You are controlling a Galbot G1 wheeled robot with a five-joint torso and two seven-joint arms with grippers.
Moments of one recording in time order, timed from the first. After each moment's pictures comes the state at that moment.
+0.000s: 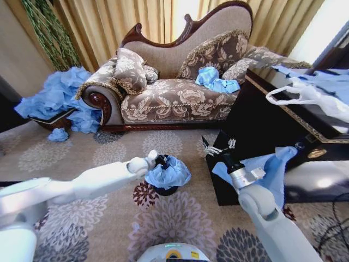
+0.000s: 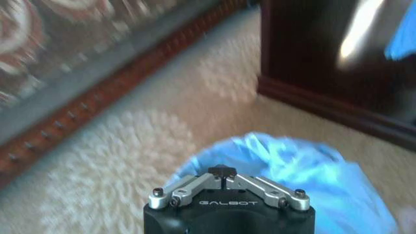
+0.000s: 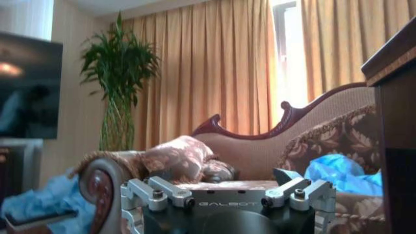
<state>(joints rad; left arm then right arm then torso) -0.02 -0.83 1.05 -1.54 -1.00 0.37 -0.17 -1.23 1.07 0.42 2.22 0.48 0.01 -0.02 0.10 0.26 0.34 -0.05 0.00</state>
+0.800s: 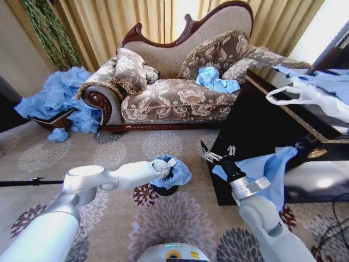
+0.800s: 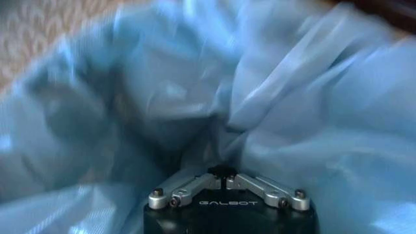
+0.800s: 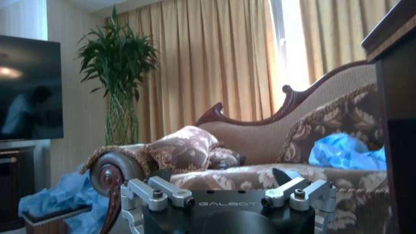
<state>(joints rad) 0.04 -1.18 1.14 -1.08 -1.06 0.61 -0.11 -1.29 1.07 0.41 2.22 0.50 0.00 -0.03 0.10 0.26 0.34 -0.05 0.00</state>
